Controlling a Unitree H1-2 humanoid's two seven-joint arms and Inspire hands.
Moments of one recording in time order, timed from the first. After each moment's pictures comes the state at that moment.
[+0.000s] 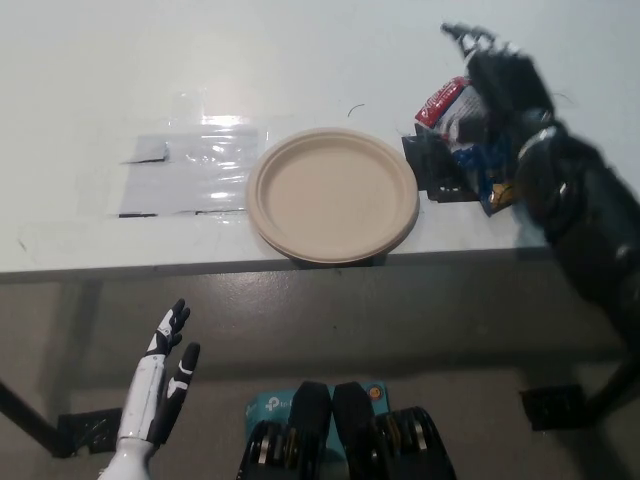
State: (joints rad) left_arm -0.02 0.12 -0.06 0.12 0.29 -0.25 0.11; right_arm -0.95 -0.26 0.41 0.77 -0.67 0.01 -0.16
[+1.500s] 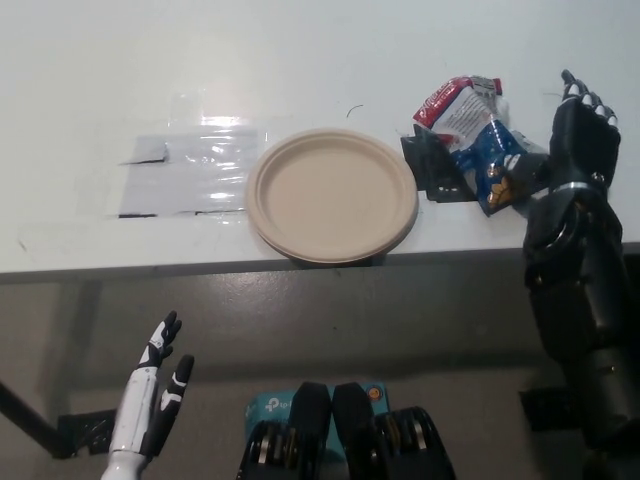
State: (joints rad) left_arm 0.02 0.12 -0.04 0.11 0.31 -0.25 0.11; right_arm -0.82 -0.10 -0.04 0.56 -0.87 0.45 -0.11
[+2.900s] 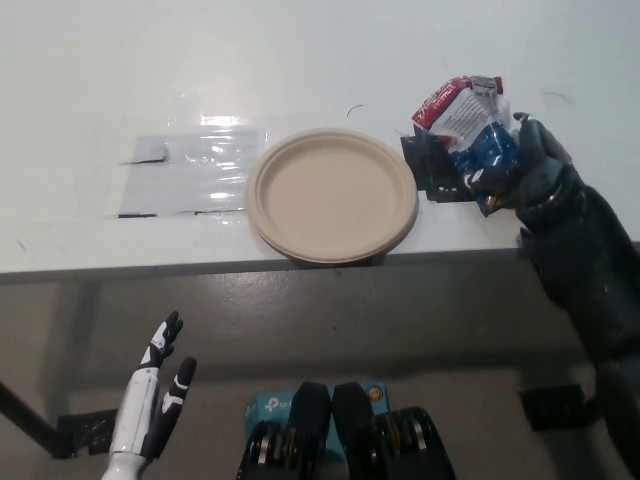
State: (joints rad) left_arm 0.02 0.12 -0.04 0.11 0.33 -0.27 0.12; right_arm -1.09 -0.16 0.08 1.20 -0.51 0.34 -0.10
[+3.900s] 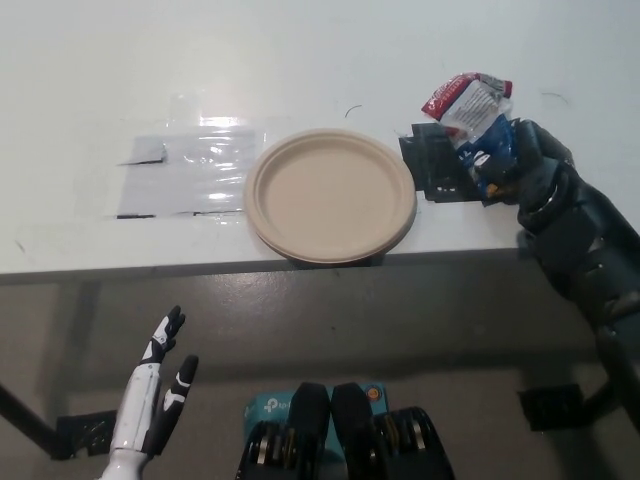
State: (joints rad) left_arm 0.01 0.12 -0.04 0.11 0.33 -0.30 0.12; right_arm -1.15 -0.18 0.23 1.42 -0.45 0.16 -0.19
